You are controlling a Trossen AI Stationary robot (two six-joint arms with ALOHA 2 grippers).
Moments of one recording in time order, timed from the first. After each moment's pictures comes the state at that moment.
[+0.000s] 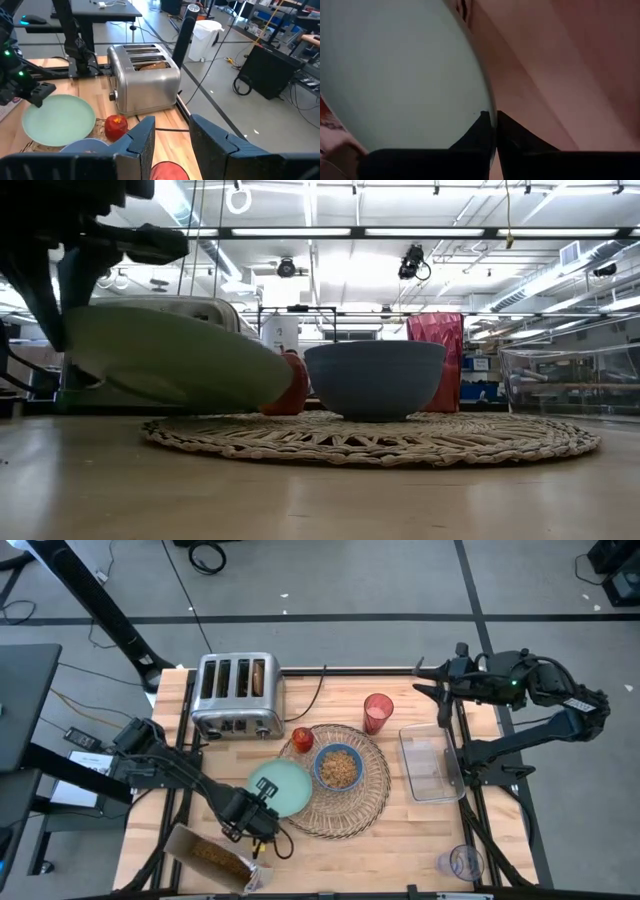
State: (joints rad) left arm -0.59 1.69 1.18 -1.00 -0.22 0.09; right arm 0.00 0.87 1.40 -0.87 0.39 -0.02
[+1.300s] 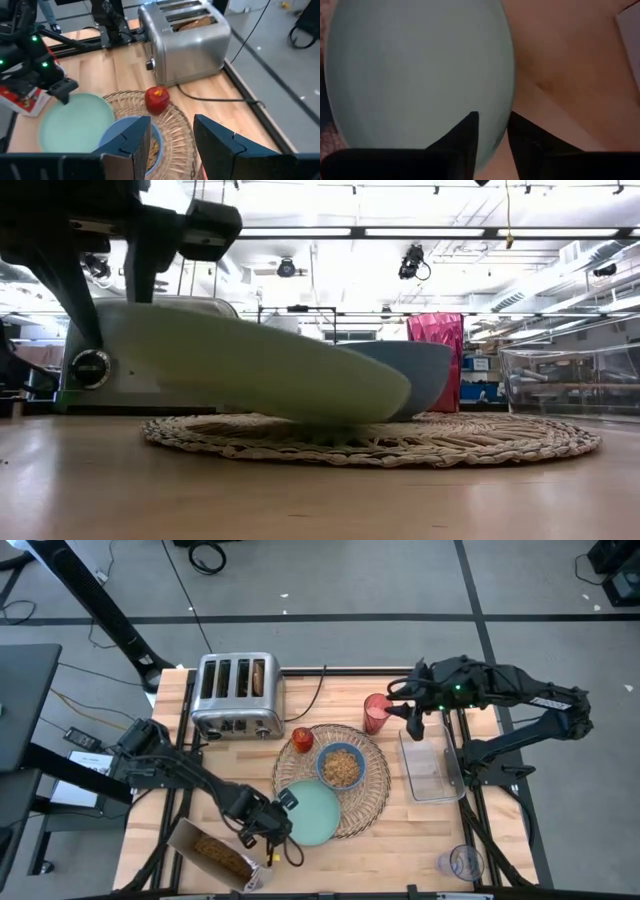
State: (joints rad) left arm -0.54 1.73 1.18 -0.68 -0.14 0.35; right arm -0.06 1.07 1.40 -0.89 0.14 0.16
